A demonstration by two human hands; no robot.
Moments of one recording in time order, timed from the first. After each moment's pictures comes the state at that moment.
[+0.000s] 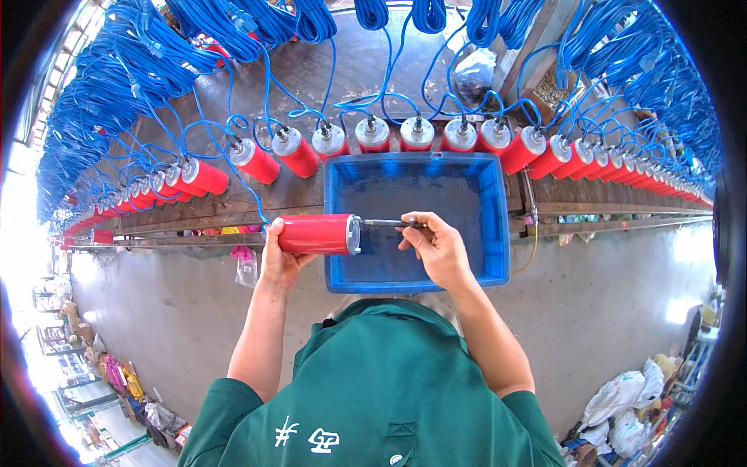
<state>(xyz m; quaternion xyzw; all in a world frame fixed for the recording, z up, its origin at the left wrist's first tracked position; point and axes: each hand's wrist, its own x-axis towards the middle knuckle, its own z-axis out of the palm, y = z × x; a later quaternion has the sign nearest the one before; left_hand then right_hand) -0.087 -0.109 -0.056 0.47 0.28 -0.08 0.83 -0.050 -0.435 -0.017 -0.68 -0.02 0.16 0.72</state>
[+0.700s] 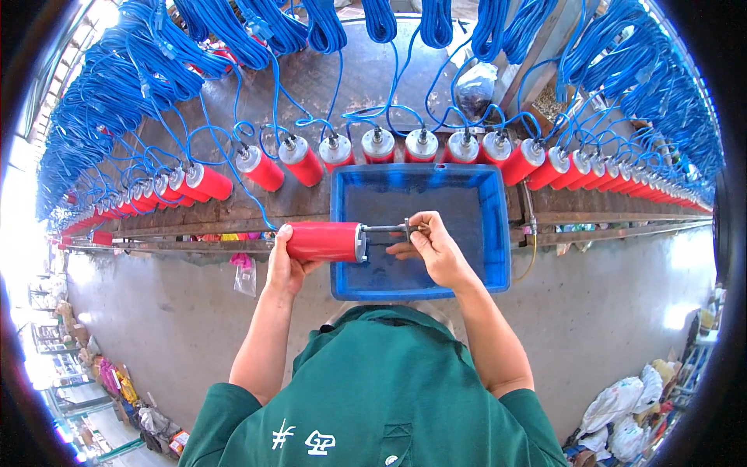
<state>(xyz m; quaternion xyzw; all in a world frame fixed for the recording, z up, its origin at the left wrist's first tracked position) -0.087 -0.110 -0.057 0.49 0.29 -0.08 0.82 -0.037 -0.429 -0.030 -0.58 -0.06 0.23 0.78</state>
